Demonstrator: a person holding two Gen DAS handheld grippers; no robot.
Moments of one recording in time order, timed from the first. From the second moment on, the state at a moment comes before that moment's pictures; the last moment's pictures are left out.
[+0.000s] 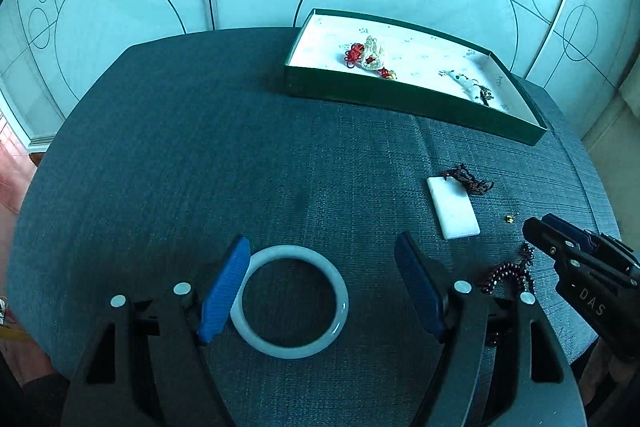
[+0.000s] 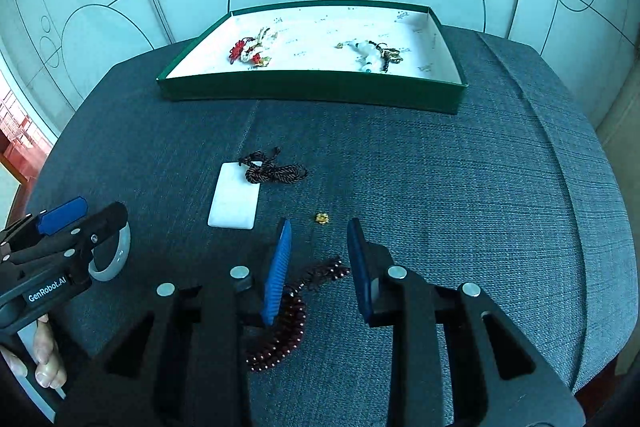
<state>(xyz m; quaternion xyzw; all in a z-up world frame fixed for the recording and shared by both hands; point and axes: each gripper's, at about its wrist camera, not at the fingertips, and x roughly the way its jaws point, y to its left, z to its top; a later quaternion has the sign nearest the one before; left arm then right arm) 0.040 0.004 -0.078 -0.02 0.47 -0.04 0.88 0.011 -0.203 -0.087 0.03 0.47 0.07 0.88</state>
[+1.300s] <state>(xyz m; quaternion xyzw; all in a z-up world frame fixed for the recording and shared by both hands) 0.043 0.011 -0.083 -0.02 0.47 -0.03 0.88 0.033 -0.200 -0.107 0.02 0.49 0.05 0.87</state>
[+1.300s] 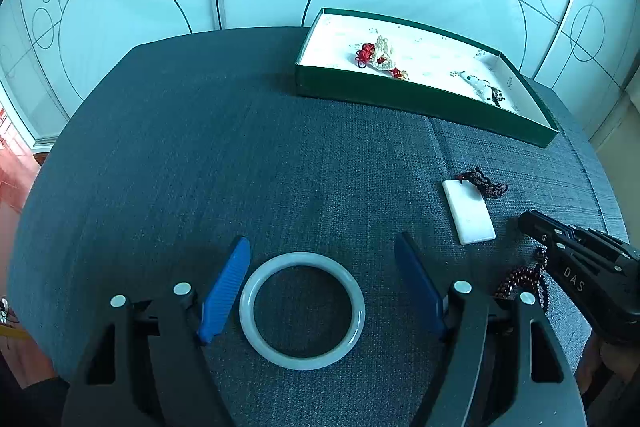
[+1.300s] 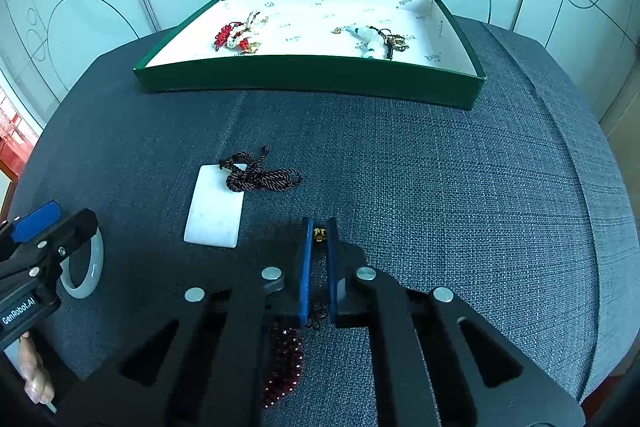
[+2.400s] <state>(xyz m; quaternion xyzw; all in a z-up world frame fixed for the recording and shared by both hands) 0.026 0.019 -0.100 -0.02 0.49 -0.02 0.87 0.021 -0.219 -0.087 0.04 0.46 0.05 0.88</state>
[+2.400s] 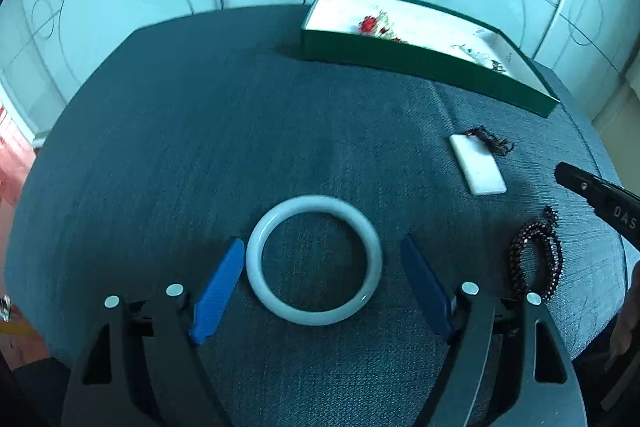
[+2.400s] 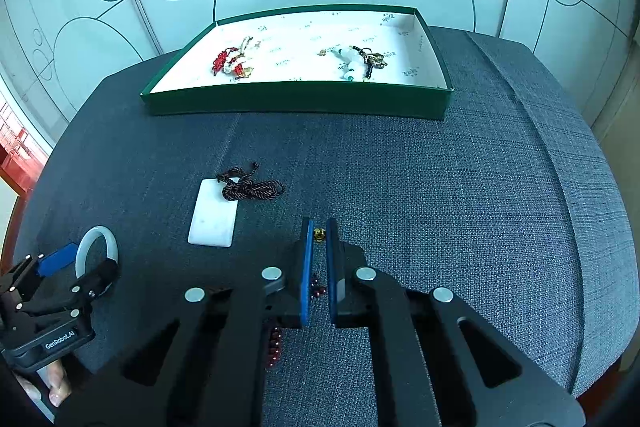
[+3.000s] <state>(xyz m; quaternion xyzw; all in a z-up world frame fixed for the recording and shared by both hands) 0.029 0.019 -0.104 -0.01 0.47 -0.02 0.88 0.019 -0.217 -0.088 0.05 0.46 0.06 0.88</state>
